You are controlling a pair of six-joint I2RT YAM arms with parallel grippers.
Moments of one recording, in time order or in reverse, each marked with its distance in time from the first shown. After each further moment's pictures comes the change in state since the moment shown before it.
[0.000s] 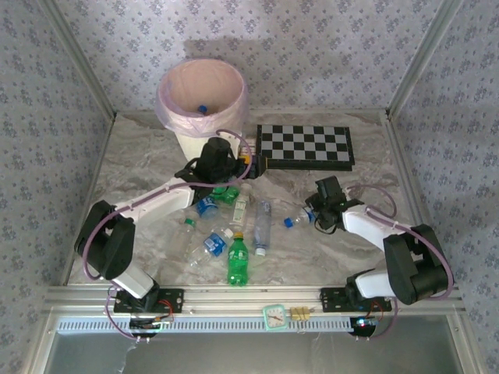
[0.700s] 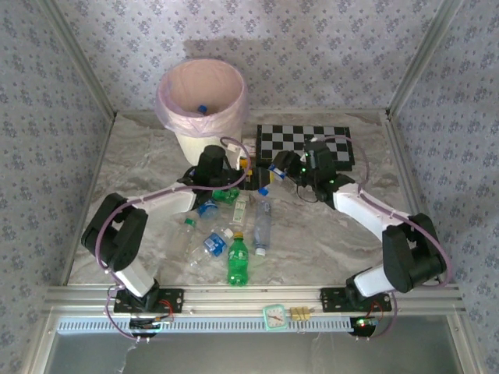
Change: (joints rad) left arm 0.015 0.063 -0.129 0.253 0.459 -0.176; right arm 0.097 0.108 0.330 0.220 -0.255 -0.325
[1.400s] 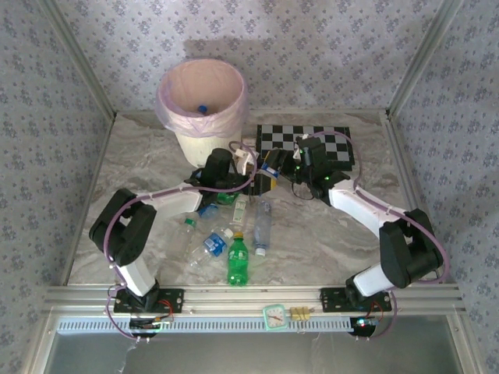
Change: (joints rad) left arm -0.023 0.056 0.014 0.002 0.051 -0.004; right arm 0.030 0.027 0.045 0.003 -0.035 -0.043
